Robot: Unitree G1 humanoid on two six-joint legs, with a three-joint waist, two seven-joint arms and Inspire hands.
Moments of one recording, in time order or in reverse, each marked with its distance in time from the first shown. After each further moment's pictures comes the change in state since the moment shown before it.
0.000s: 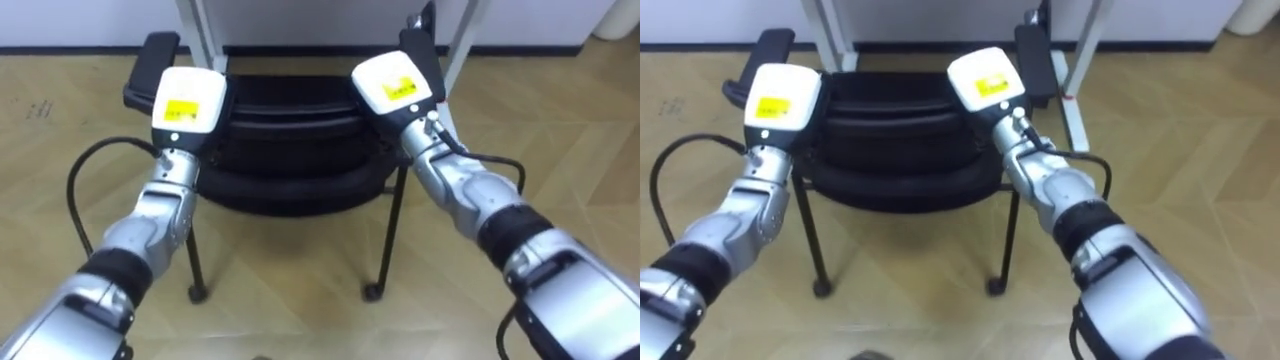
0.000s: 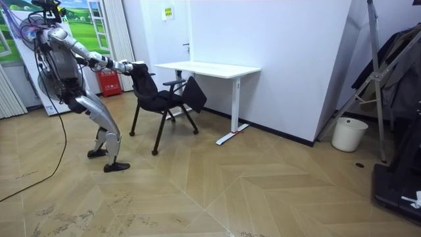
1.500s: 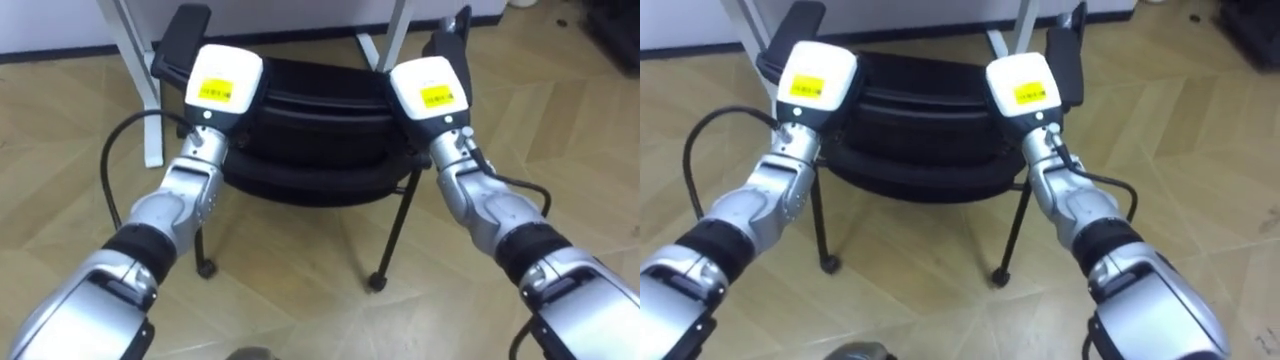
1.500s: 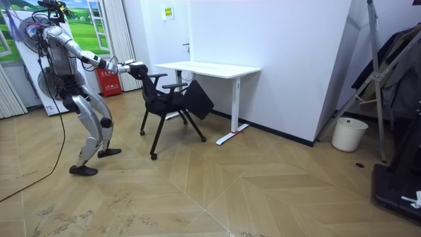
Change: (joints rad) left arm -0.055 -0.037 0.035 -0.035 0.073 0.015 -0.070; right arm 0.034 -0.028 0.011 -0.009 0.089 0.055 -0.148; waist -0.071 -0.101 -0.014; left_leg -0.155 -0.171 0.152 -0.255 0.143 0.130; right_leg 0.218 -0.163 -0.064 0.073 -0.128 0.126
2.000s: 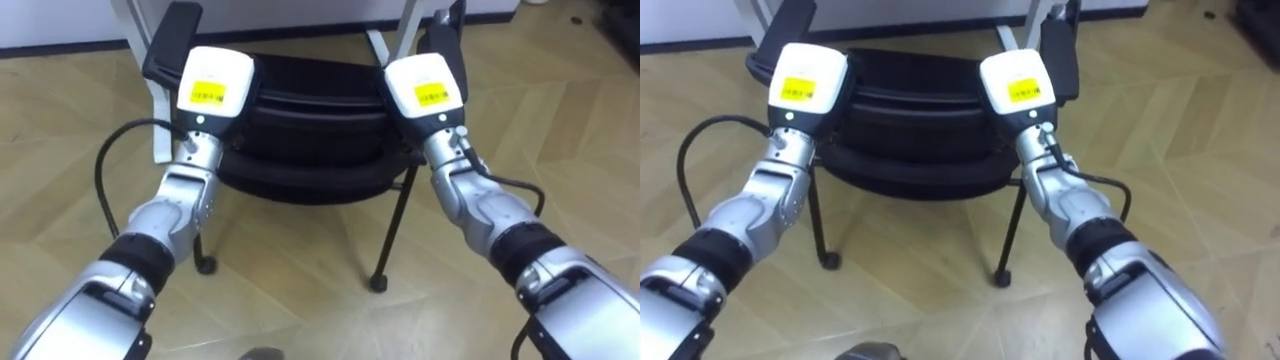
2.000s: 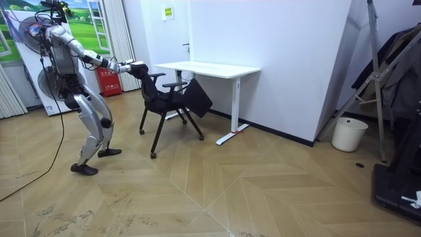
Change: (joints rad) left arm 0.035 -0.003 0.006 -0.034 0.009 0.036 0.037; right arm -0.002 0.025 0.066 0.018 0.062 0.034 -0.021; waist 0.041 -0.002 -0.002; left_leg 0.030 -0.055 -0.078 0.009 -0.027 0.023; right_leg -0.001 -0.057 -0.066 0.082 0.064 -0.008
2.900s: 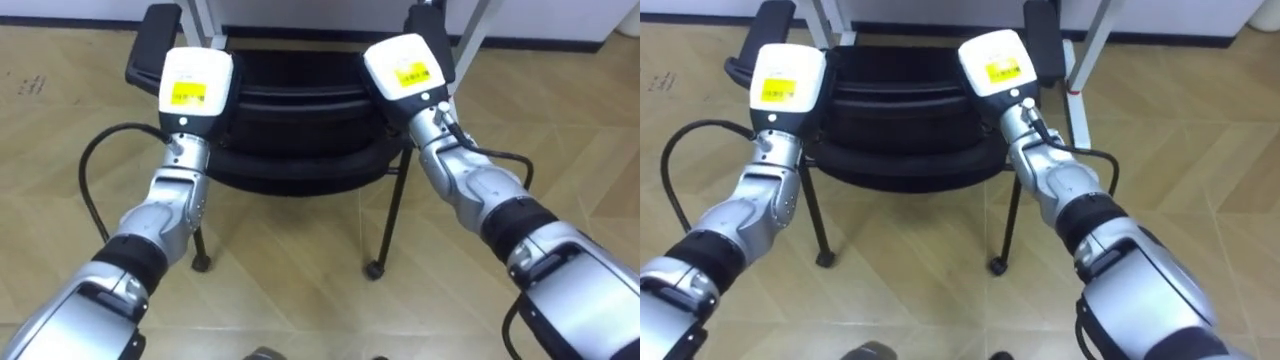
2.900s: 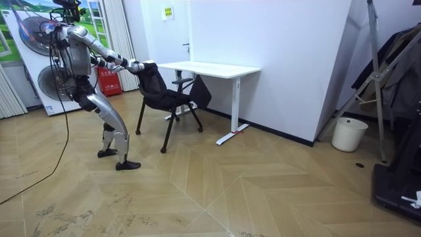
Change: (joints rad) left arm -0.021 0.024 -0.020 0.025 -0.108 0.014 0.065; right arm -0.093 -0.009 0.000 -0.021 -0.065 -0.014 0.119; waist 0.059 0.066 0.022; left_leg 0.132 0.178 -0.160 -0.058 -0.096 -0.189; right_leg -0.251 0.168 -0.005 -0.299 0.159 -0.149
